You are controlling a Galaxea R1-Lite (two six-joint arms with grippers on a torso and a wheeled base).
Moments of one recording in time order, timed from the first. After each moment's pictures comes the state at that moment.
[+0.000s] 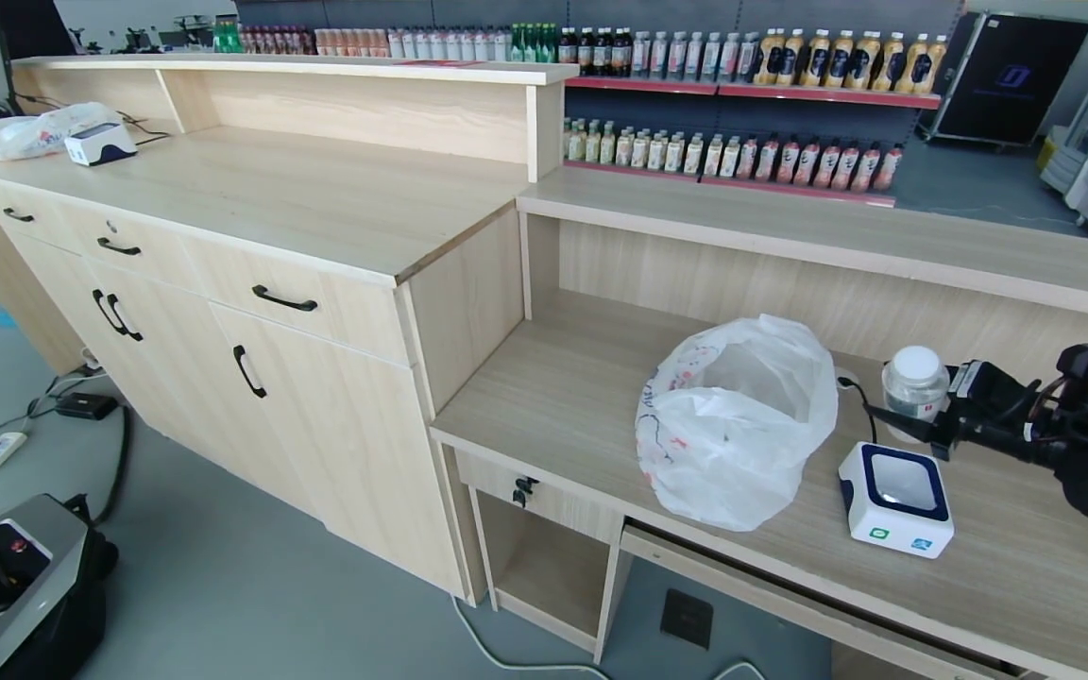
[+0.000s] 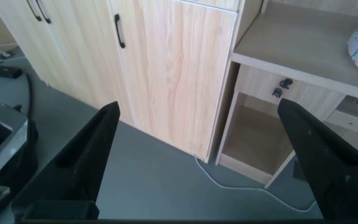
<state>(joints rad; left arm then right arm) 0.00 0.00 0.00 0.00 0.03 -0.01 -0.37 2.22 -0.96 -1.06 1.00 -1.02</state>
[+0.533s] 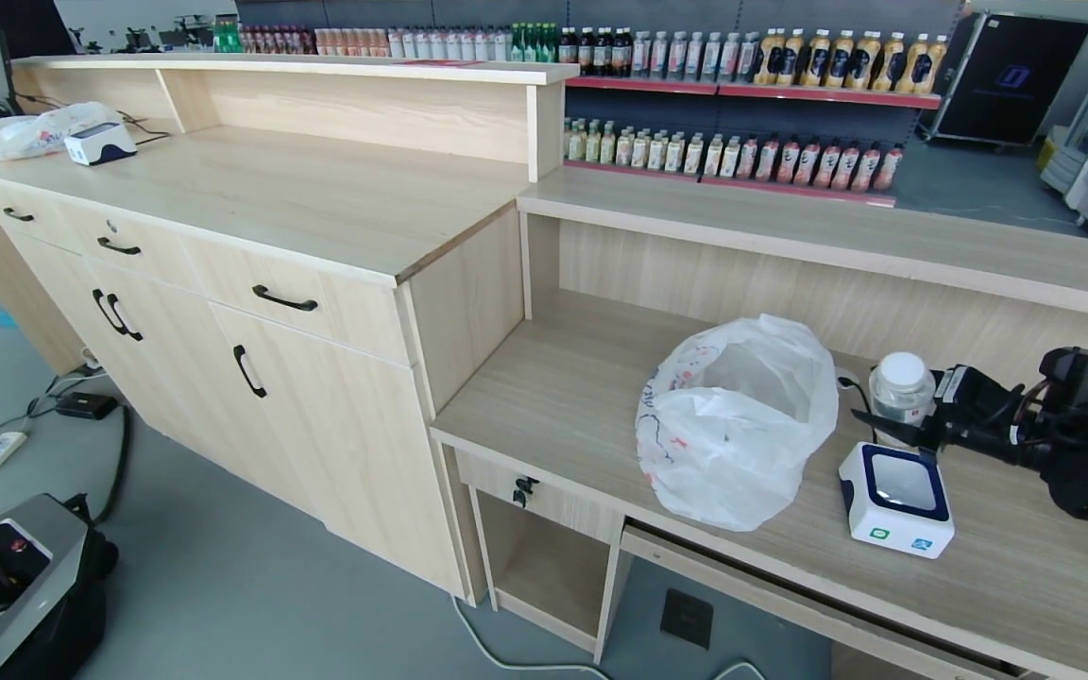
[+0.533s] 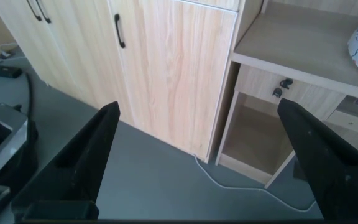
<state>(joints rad) 0.00 0.00 0.00 0.00 0.03 -0.01 -0.35 2.24 -0.97 -1.05 1.01 -1.03</state>
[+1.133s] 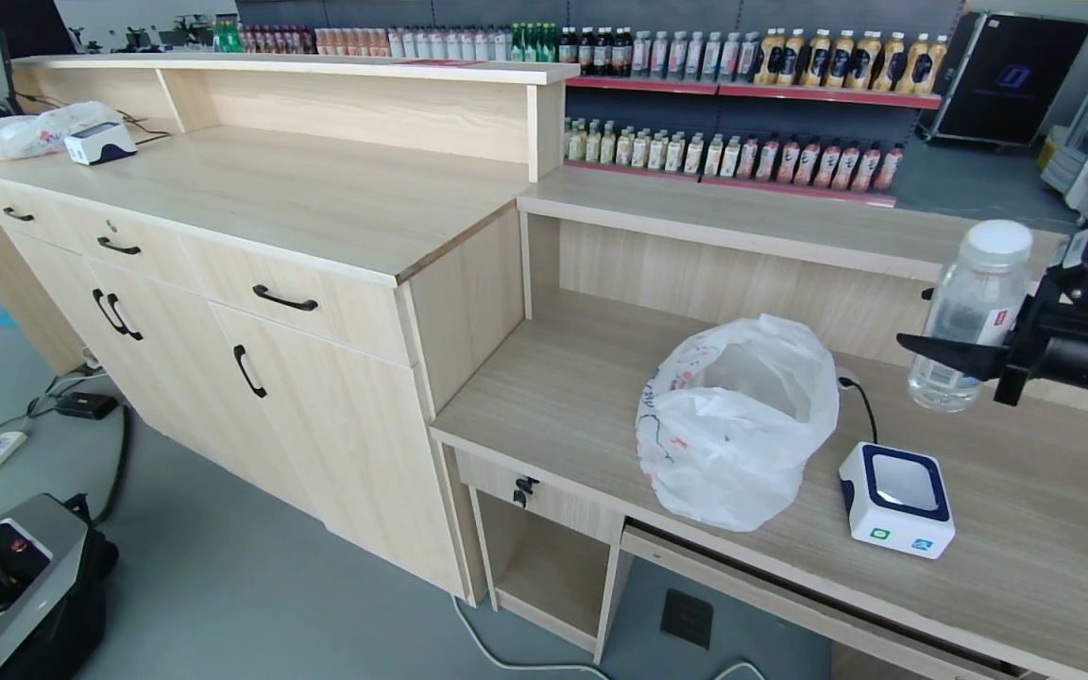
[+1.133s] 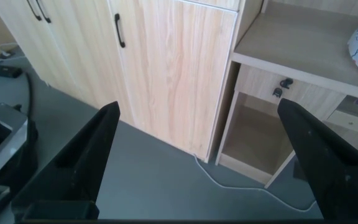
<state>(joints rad) 0.00 0.00 0.00 0.00 0.03 -0.01 -0.29 1.69 -0.90 -0.61 0.96 -0.66</state>
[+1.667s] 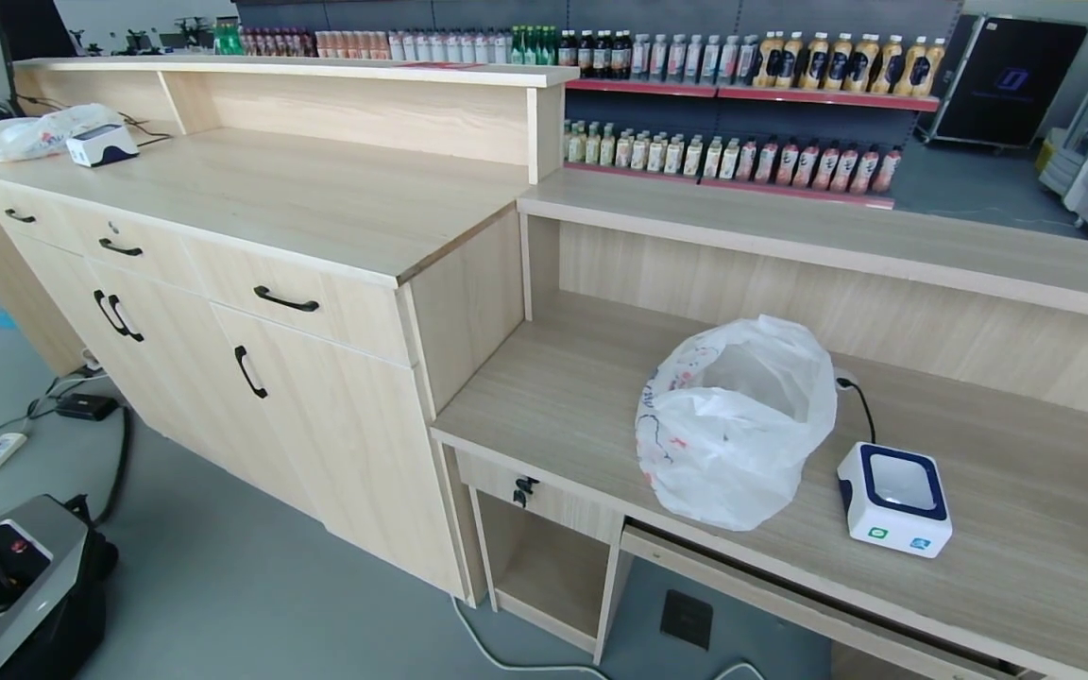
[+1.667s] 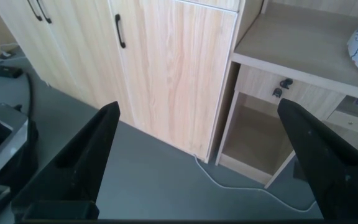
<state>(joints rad) 0.00 0.00 0.00 0.00 0.03 -0.01 -0.41 1.07 -0.74 -0.09 0.41 -0.19</state>
